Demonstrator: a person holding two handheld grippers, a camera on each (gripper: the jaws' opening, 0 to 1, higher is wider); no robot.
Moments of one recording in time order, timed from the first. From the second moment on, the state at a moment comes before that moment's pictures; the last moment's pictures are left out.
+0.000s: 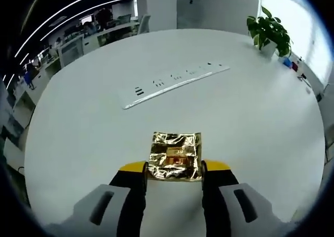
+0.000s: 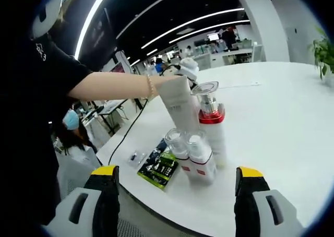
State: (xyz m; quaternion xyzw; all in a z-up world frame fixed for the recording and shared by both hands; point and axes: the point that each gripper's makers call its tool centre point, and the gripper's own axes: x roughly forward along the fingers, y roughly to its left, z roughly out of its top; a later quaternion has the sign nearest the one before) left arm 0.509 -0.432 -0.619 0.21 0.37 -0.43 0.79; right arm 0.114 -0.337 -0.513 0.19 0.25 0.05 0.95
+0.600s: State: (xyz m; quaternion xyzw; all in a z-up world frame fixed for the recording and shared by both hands) left arm 0.506 -0.398 -0.597 0.19 0.36 -0.45 0.79; right arm 0.117 -0.334 -0.507 0.18 0.24 0.06 0.95
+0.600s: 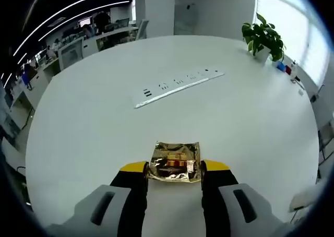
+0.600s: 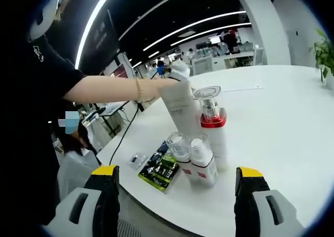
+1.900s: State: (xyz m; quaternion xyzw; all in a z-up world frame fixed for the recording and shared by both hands) left arm 0.415 -0.282 -0.499 0.20 0.32 -0.51 0.78; right arm 0.116 -0.370 -0.412 0.10 0.14 0.05 0.98
